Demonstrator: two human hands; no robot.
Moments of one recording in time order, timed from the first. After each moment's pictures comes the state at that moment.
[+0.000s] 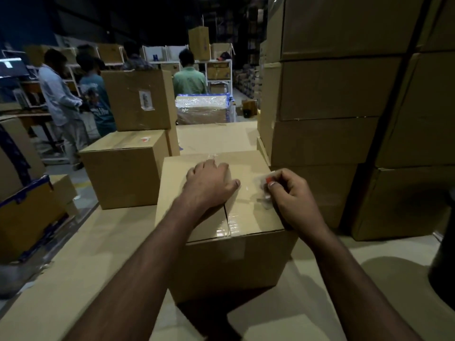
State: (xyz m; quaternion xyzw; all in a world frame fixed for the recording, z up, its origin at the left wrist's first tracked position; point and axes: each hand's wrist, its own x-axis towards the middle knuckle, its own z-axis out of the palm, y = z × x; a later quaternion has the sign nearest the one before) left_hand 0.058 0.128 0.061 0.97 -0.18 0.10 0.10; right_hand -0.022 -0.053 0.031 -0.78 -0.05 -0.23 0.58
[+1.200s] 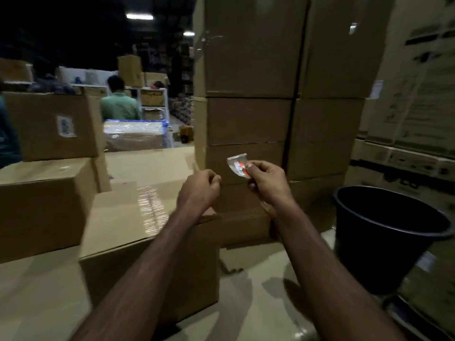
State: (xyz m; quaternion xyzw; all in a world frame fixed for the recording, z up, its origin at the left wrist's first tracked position) left_hand 0.035 0.021 0.078 0.88 -0.24 0.15 0.37; right_hand -0.047 -0.113 0.093 -0.64 0.10 -0.30 0.70
